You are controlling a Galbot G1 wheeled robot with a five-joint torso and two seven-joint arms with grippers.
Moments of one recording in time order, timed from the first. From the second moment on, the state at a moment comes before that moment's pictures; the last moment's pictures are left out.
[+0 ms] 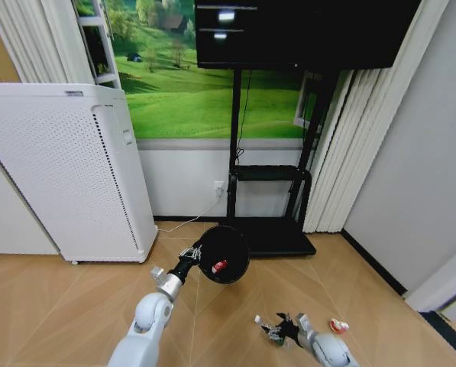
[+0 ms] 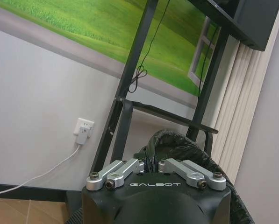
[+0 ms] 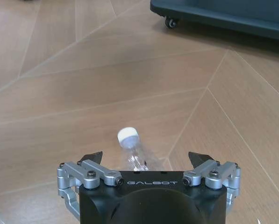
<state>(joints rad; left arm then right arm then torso) 1.15 -1.40 -0.37 -1.80 -0.49 0.12 0.27 -1.23 1.16 0.45 1.26 0.01 -0.22 -0.56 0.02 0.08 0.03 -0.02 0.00</state>
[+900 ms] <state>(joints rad) 1.19 -1.40 -0.37 -1.85 -0.48 0.12 0.28 -1.23 1.22 0.48 1.15 -0.07 -0.20 -0.52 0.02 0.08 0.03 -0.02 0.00</state>
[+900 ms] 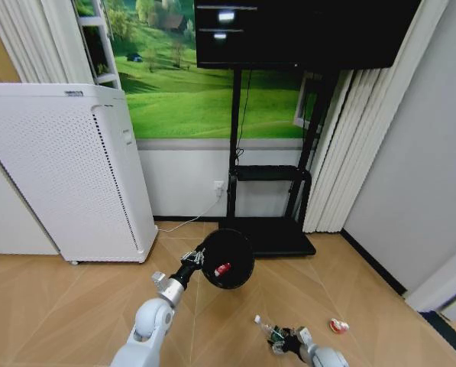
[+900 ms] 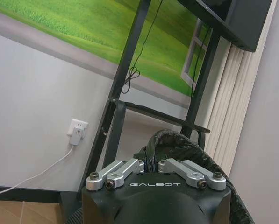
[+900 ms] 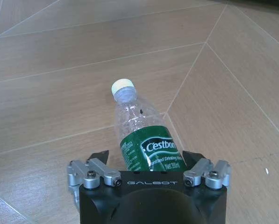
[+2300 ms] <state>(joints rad) 1.16 -1.41 -0.41 -1.74 -0.50 0.11 0.29 -1.30 1.14 0.89 1.60 0.33 -0.34 -0.33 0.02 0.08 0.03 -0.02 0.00</state>
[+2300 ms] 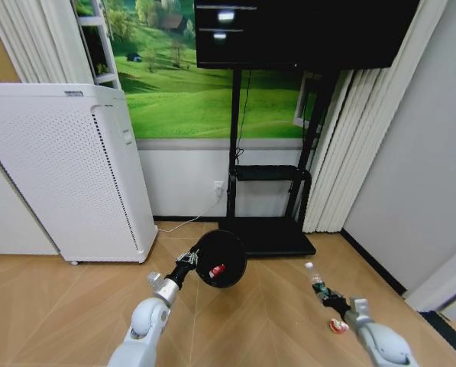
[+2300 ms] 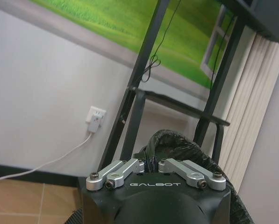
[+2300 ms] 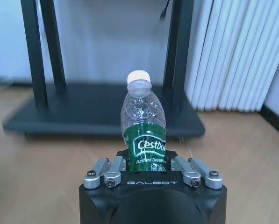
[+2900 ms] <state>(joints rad) 0.96 -1.42 -0.11 -1.55 -0.58 0.14 0.23 -1.37 1.20 0.75 2.17 0.54 -0.58 -0.27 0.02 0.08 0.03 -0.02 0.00</state>
